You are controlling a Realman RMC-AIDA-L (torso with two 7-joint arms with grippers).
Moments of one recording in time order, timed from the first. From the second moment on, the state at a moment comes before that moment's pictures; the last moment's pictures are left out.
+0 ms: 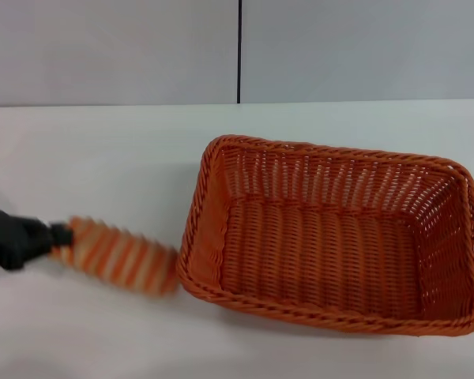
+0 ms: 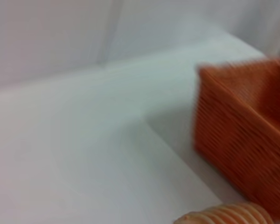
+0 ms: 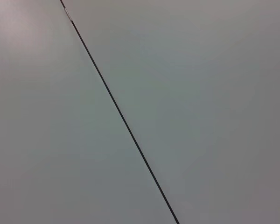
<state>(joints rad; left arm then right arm) -0.39 -2.01 0.48 0.82 2.34 1.72 -1.56 0.15 2.03 0.01 -0.30 -1.32 -1.83 1.13</state>
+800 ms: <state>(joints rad) -0.37 -2.05 0.19 0.77 1.92 1.76 -1.53 0.15 2.04 0.00 -0.29 -1.33 -1.83 1.13</state>
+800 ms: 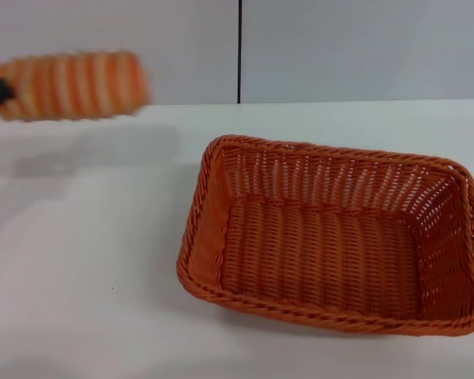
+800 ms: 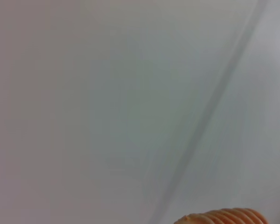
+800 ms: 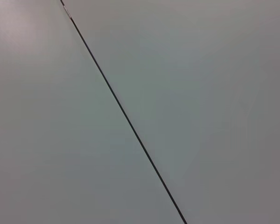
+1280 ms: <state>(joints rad) -0.51 -2.06 0.48 0.48 1.90 1.75 -1.44 0.16 2.04 0.00 -0.27 -1.33 -1.82 1.12</state>
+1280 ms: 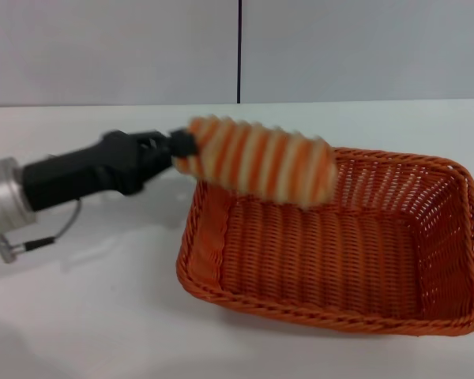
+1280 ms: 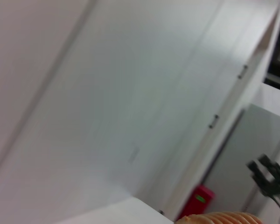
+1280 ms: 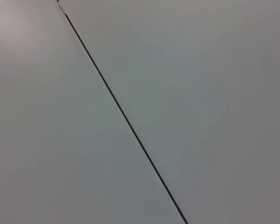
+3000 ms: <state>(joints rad) -0.38 -2.06 0.58 0.29 1.31 1.78 -0.98 0.20 2.07 0.01 -0.27 -1.34 -1.78 1.11</state>
